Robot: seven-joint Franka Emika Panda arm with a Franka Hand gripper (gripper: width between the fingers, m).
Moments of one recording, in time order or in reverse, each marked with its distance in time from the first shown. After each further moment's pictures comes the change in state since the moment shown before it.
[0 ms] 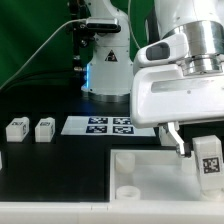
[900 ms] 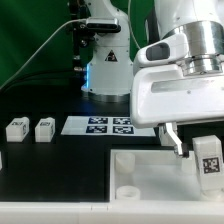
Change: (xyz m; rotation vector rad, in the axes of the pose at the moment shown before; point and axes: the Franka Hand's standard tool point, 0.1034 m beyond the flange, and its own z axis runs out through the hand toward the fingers) arm -0.001 0.000 0.000 0.001 -0.012 0.001
